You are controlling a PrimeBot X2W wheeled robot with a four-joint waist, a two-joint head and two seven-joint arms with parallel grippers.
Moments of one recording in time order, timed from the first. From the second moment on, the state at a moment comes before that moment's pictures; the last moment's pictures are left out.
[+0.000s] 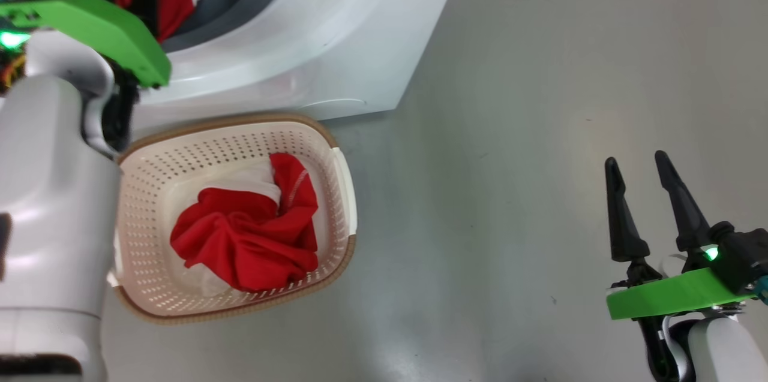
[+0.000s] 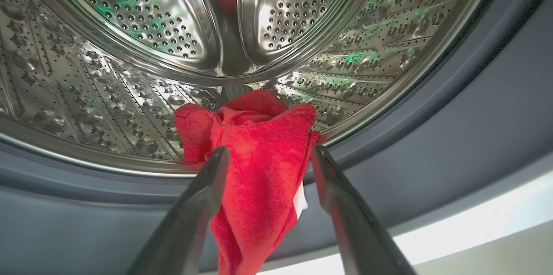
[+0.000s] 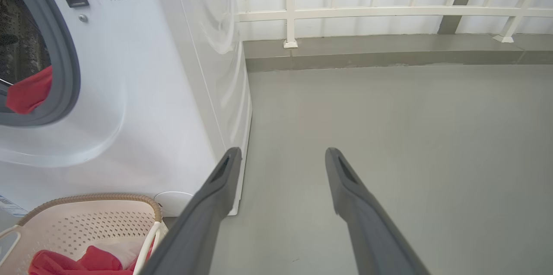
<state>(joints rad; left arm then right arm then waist) -1.11 0.15 -0.11 0.90 -0.40 -0.06 0.01 -0.13 -0.04 -0.08 0.10 0.26 0.12 -0.26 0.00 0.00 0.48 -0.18</state>
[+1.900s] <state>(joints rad) -1.33 0.29 -0.26 1.25 -0.33 -0.06 -0.02 -0.17 -0.04 0.01 0.12 0.32 0.12 -0.26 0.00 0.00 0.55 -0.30</state>
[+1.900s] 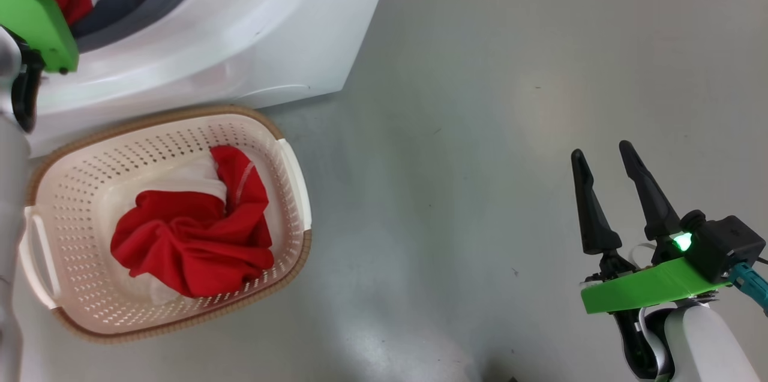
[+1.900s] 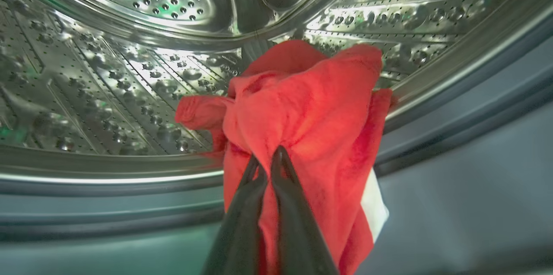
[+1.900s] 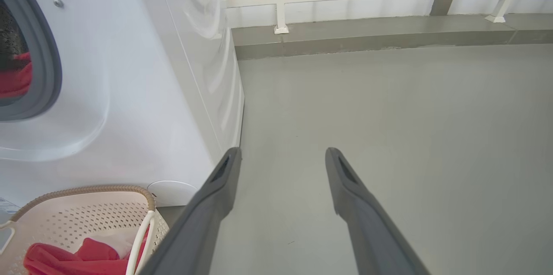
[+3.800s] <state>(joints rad) -0.60 0.21 -0.20 0.45 -0.40 0.03 -0.25 -0.15 -0.04 -0.05 0.12 0.28 0.12 -0.26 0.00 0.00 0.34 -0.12</state>
